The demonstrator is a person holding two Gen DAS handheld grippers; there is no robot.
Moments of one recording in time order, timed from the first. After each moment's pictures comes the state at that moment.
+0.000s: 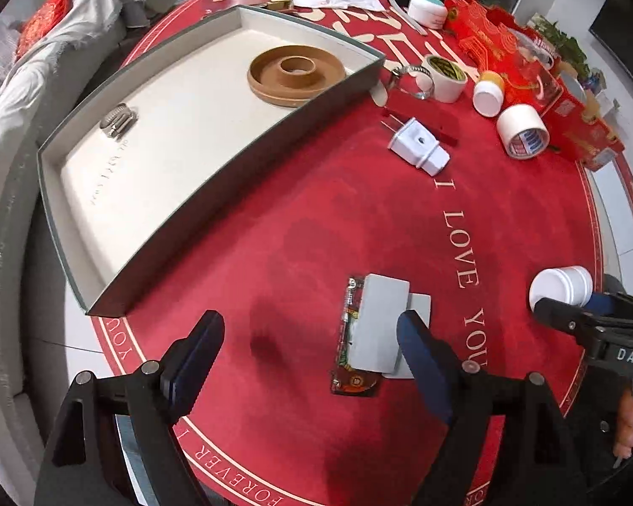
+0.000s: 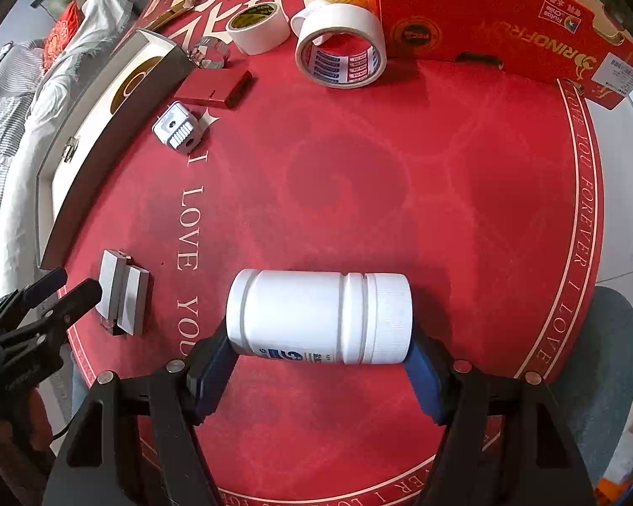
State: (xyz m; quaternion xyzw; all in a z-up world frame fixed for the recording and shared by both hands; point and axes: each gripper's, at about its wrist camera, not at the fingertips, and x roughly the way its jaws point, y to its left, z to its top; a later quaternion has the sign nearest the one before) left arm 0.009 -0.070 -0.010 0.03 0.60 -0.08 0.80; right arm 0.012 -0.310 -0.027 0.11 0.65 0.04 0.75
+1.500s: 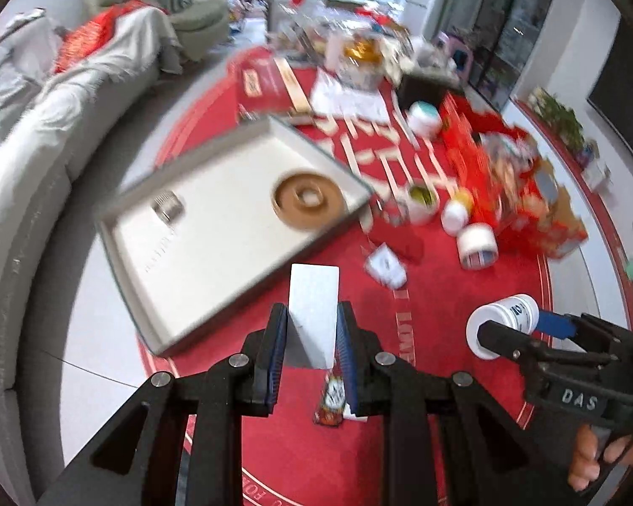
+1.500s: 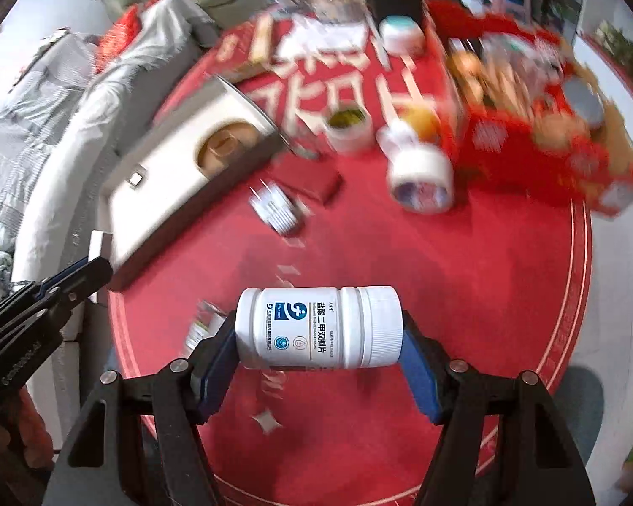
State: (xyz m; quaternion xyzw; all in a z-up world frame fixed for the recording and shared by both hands) left arm 0.020 -0.062 0.092 -0.03 0.50 -0.04 0.87; right arm 0.031 -0.263 0.060 0.07 0.57 0.10 0.81
